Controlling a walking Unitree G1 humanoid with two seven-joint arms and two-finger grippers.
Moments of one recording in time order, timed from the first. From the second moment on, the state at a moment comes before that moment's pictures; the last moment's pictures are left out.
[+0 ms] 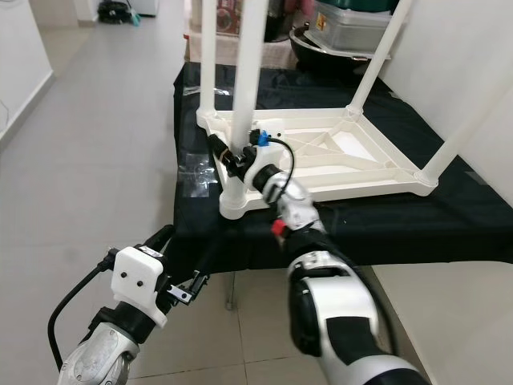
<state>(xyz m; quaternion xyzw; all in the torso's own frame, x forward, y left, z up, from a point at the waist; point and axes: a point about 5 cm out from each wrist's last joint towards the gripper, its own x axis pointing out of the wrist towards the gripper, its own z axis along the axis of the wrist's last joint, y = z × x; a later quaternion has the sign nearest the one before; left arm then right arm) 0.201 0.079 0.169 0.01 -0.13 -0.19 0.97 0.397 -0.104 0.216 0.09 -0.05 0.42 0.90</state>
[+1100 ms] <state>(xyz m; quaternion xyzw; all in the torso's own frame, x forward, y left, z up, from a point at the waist) 0.198 0.080 0.165 0.01 -0.12 -0.19 0.97 0.401 -0.123 0.180 0.07 -0.02 -0.11 0.99</state>
